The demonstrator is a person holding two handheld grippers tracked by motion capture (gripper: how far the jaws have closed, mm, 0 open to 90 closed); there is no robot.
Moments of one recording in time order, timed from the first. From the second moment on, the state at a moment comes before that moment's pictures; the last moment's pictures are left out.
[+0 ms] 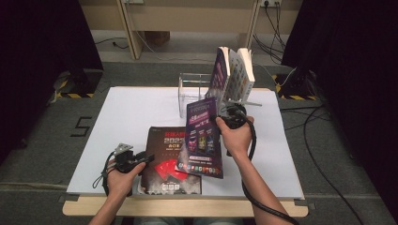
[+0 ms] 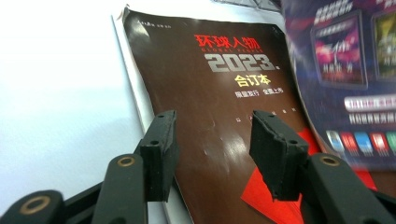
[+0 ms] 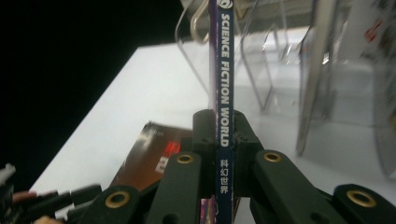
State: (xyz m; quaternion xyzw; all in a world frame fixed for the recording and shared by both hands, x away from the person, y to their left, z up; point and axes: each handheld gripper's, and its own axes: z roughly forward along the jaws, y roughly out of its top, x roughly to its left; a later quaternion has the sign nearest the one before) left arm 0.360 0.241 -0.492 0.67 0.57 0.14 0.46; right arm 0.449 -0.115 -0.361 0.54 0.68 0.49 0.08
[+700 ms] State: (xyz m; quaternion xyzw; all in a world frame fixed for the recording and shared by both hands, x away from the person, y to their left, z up) left arm 0.360 0.242 -0.494 0.67 0.56 0.14 0.47; right arm 0.460 -0.124 -0.303 0.52 0.63 0.55 0.19
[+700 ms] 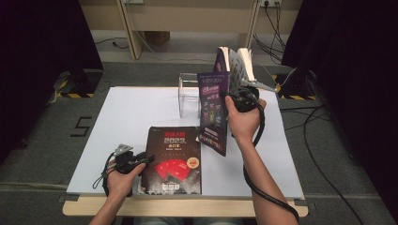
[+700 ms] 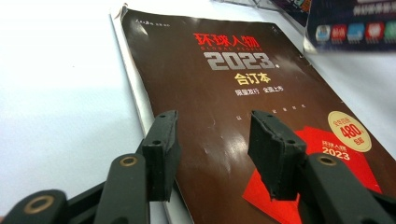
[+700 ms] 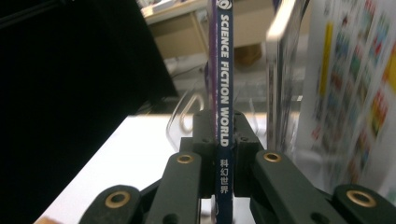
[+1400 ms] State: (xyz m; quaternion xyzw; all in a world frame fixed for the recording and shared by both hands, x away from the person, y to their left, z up) left arm 0.362 0.245 -0.497 0.67 0.56 0.14 0.47; right arm 0.515 -0.089 -0.285 0.53 0.58 0.56 0.27
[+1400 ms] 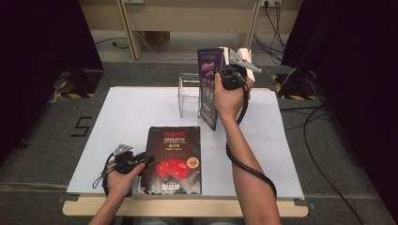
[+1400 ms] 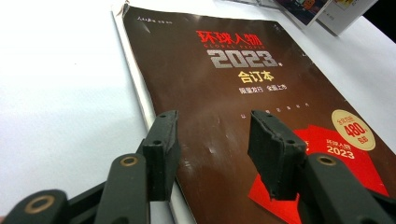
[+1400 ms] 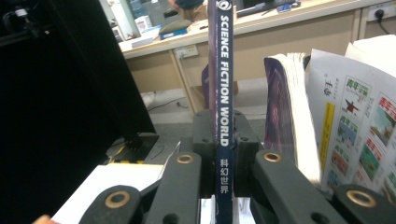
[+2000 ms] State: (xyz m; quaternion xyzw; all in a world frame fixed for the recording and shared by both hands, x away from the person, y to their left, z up) left arm 0.363 0.246 -0.498 0.67 0.56 0.13 0.47; right arm 0.498 -0.079 -0.308 0.51 0.62 0.51 0.30
